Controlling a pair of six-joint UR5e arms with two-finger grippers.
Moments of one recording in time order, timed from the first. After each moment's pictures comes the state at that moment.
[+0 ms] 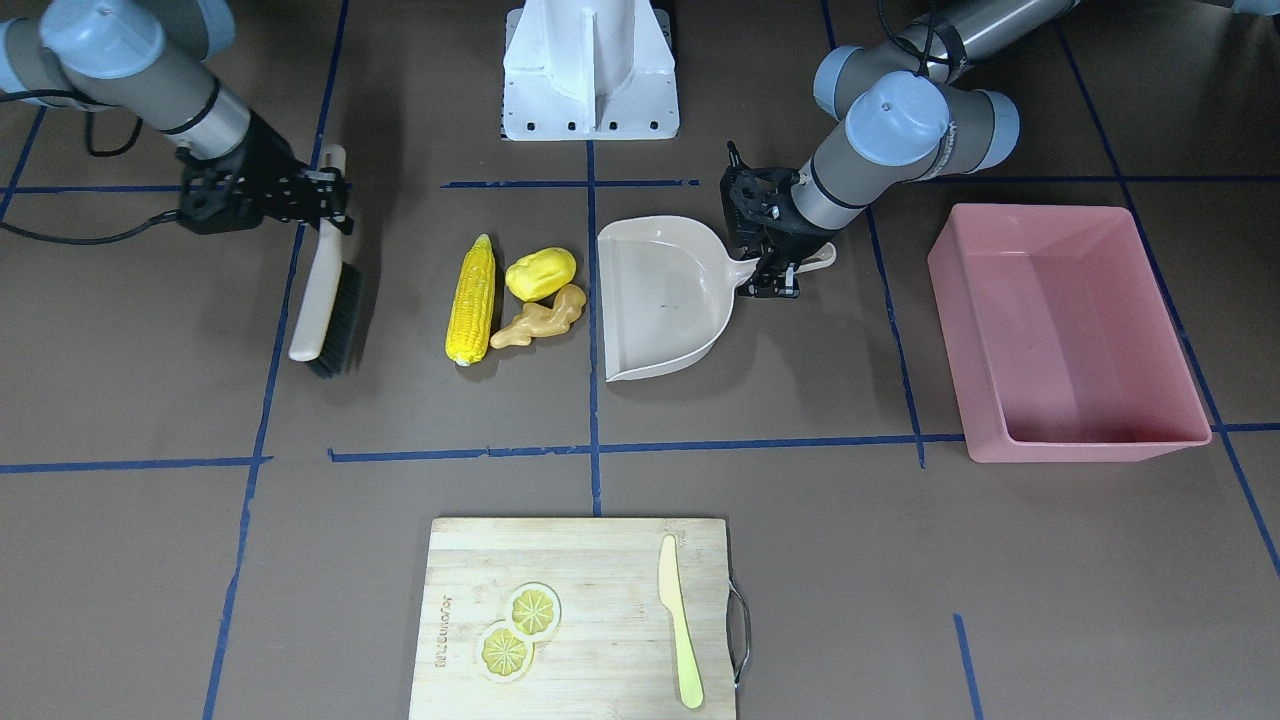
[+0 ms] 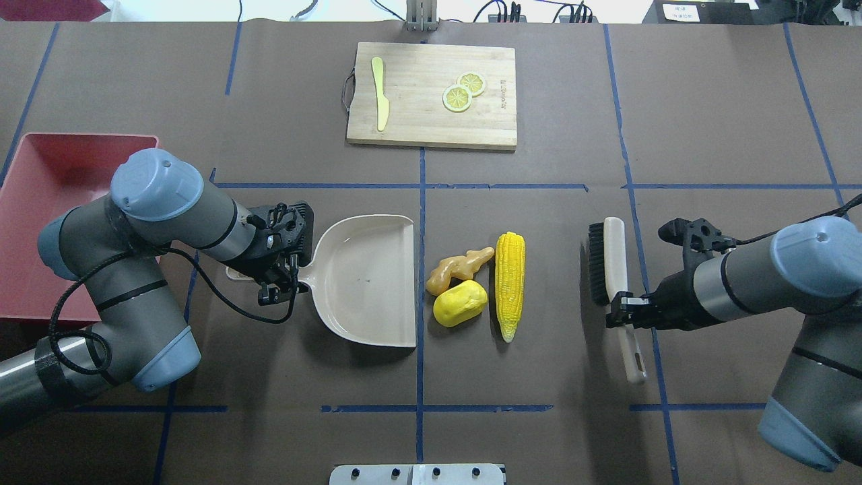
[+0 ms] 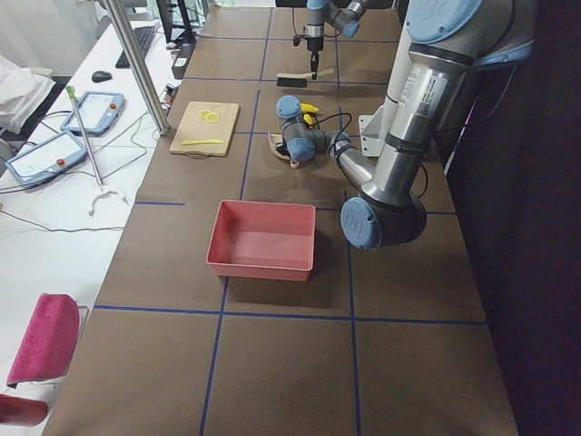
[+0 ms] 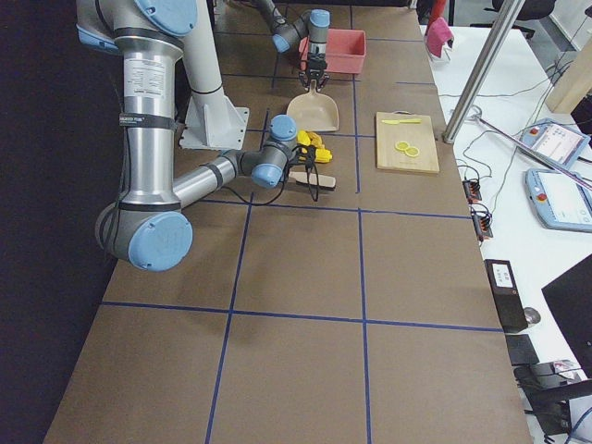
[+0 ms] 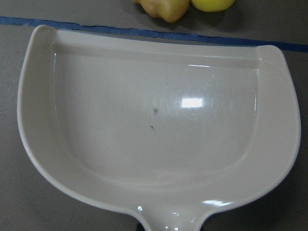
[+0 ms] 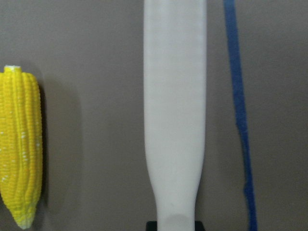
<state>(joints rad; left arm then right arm) -0.61 -1.96 -1.71 -2.03 -2.14 0.26 0.55 -1.60 1.96 -0.93 2.06 1.42</state>
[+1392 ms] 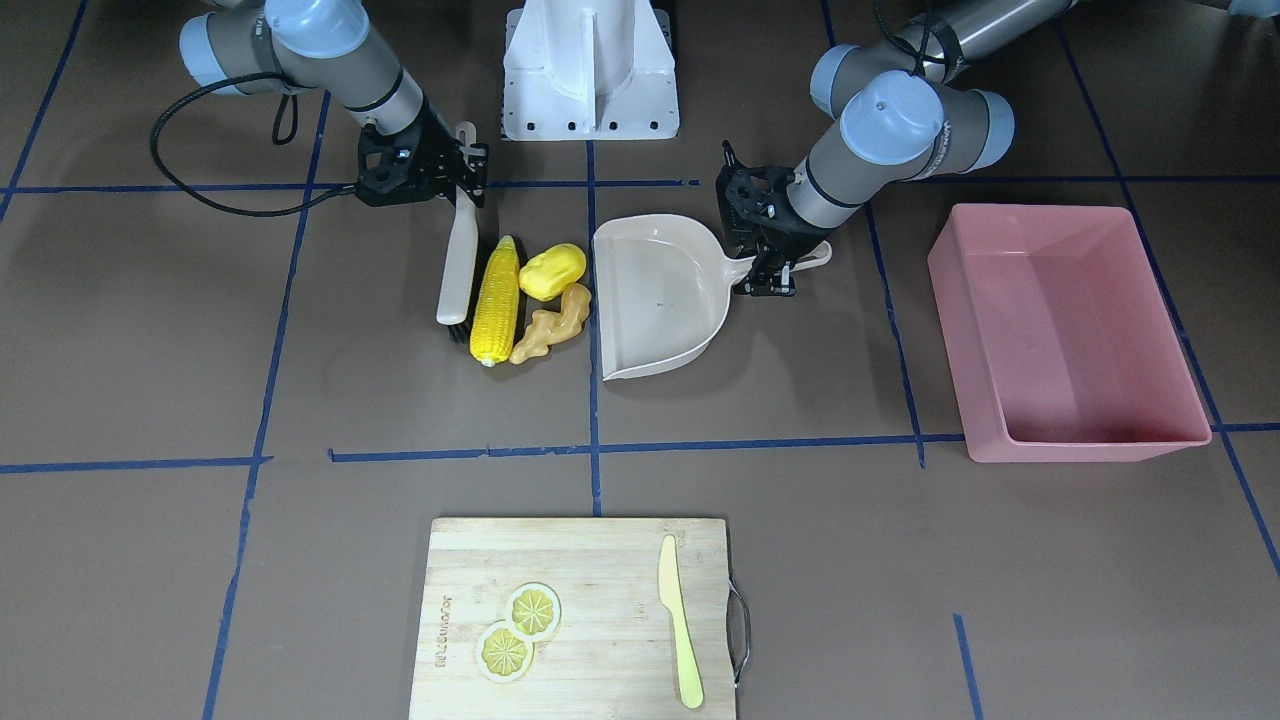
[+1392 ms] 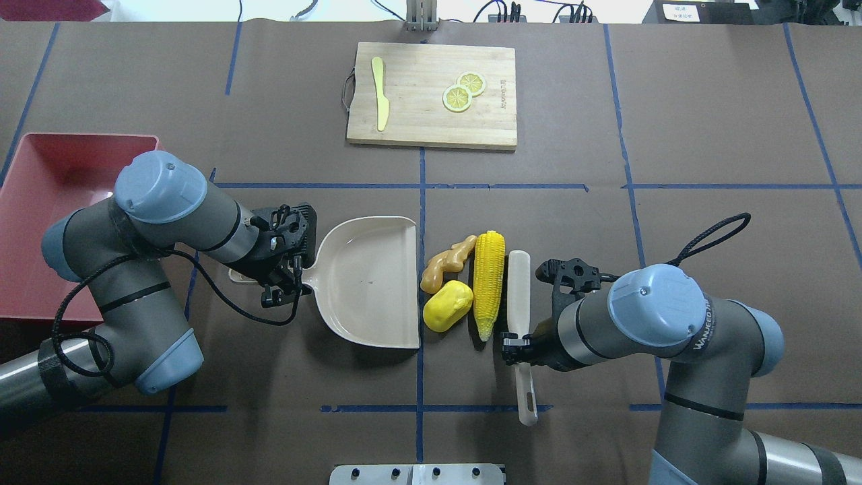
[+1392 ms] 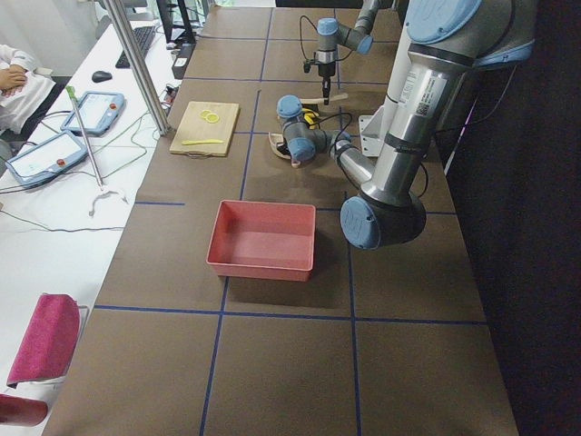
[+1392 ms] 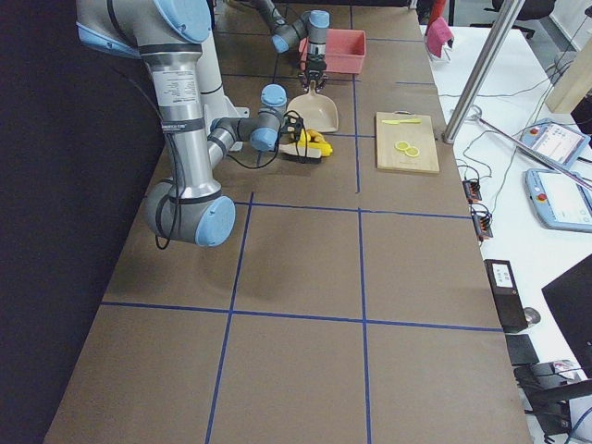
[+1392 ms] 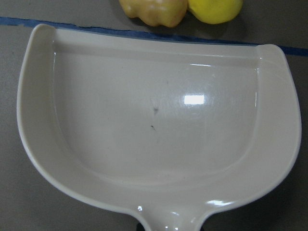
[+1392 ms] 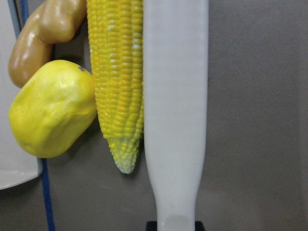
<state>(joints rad) -0.60 -1.96 -1.71 -2.03 -2.13 0.25 0.36 -1.32 1.94 -1.18 1.92 1.48</state>
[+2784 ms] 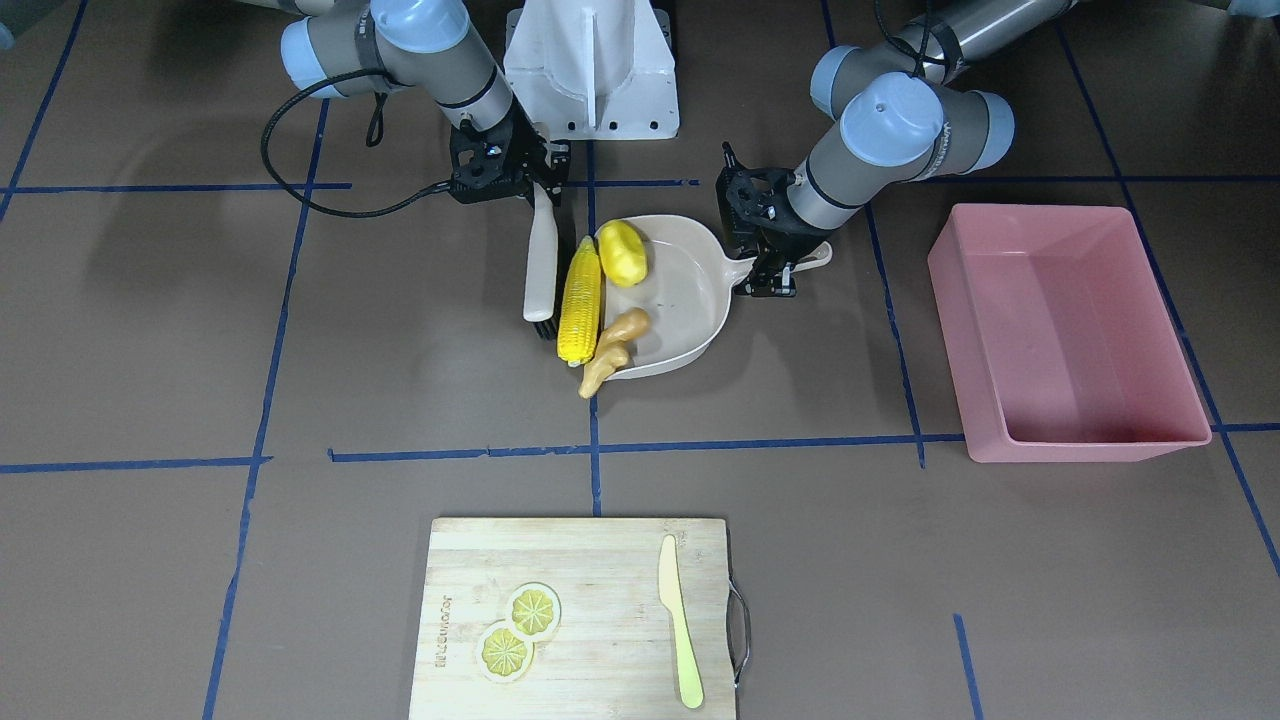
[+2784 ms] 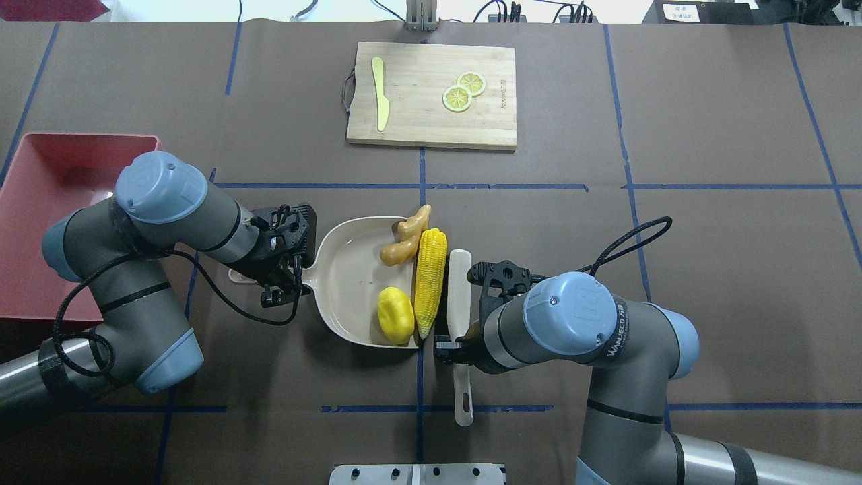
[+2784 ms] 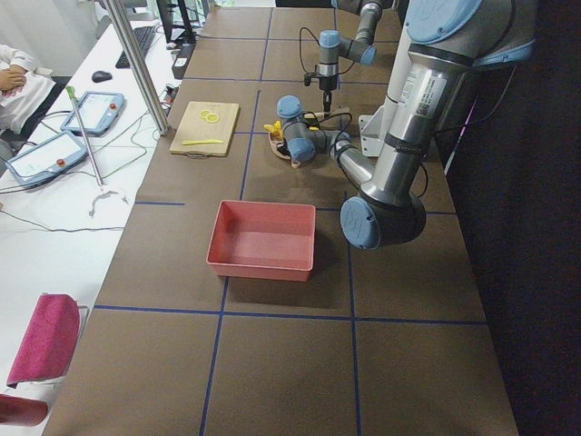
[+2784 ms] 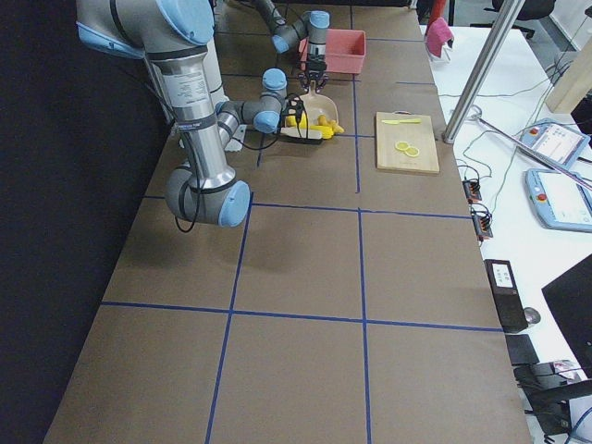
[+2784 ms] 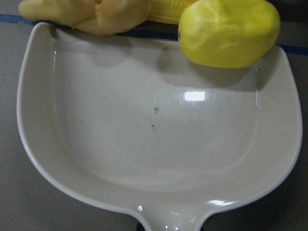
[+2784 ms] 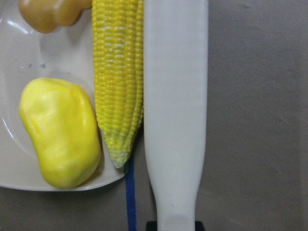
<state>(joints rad) -0.60 -1.96 -1.71 -2.03 -2.13 0.25 0.30 -1.13 1.84 -1.22 1.85 1.48</state>
